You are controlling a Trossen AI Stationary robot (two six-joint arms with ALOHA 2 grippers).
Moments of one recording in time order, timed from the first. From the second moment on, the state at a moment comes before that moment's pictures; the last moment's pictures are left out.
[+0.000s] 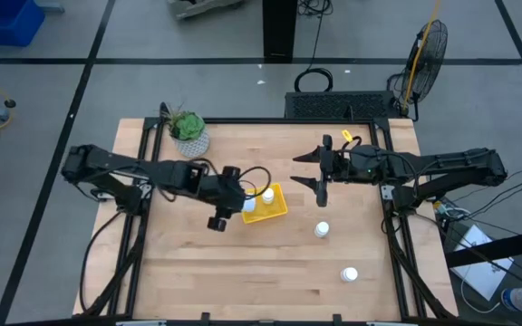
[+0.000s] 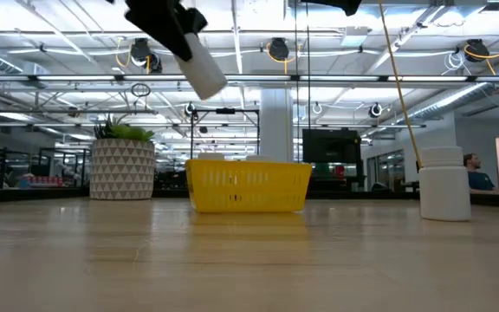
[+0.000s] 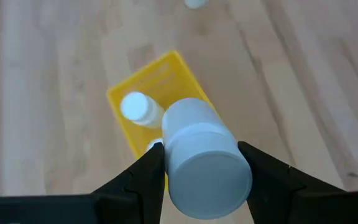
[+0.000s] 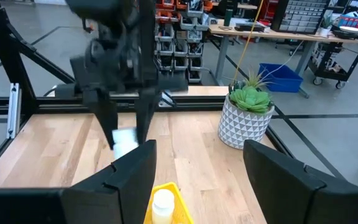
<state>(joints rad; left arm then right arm) -0.13 1.49 1.28 -0.75 -0.08 0.22 0.05 1.09 0.97 -0.11 0.21 -0.01</state>
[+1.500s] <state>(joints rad) -0.01 1.68 1.30 -0.85 0.07 0.29 0.05 1.09 0.97 -0.12 0.21 -0.02</state>
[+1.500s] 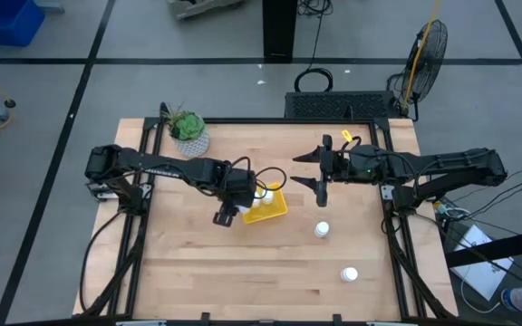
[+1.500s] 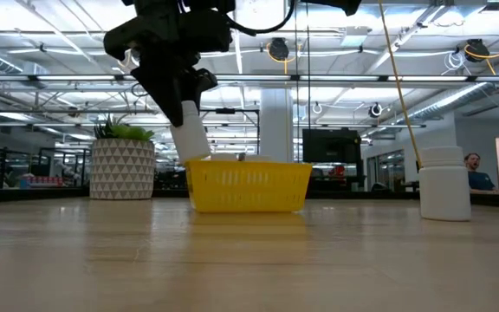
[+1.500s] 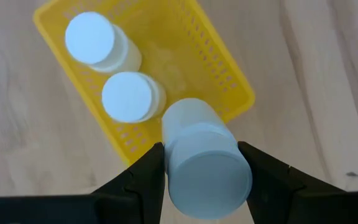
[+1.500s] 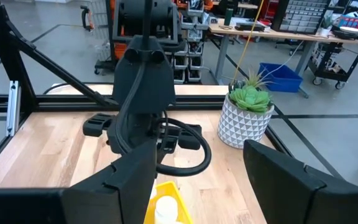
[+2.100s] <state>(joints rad) -0.01 1.70 1.30 -0.75 0.15 0.29 0.05 1.09 0.97 -0.12 0.21 -0.02</state>
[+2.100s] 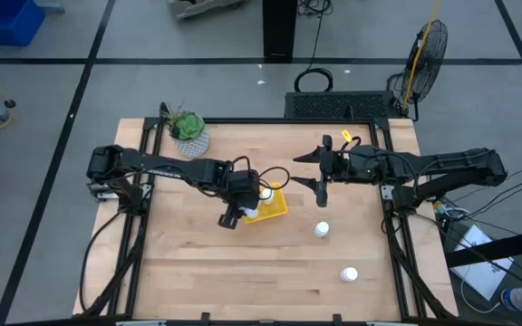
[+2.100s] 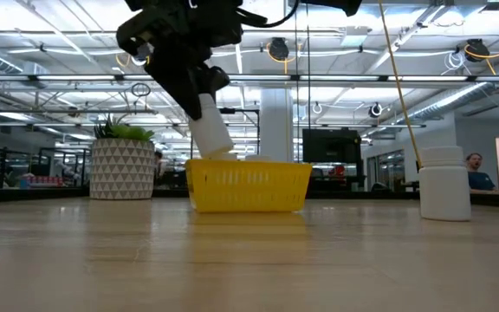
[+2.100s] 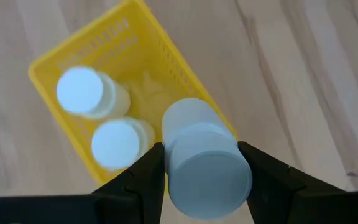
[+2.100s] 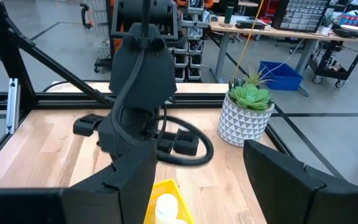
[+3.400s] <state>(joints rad) -0.01 1.82 1.30 -0.89 0.15 0.23 0.05 1.09 0.97 -0.14 0.21 -0.02</state>
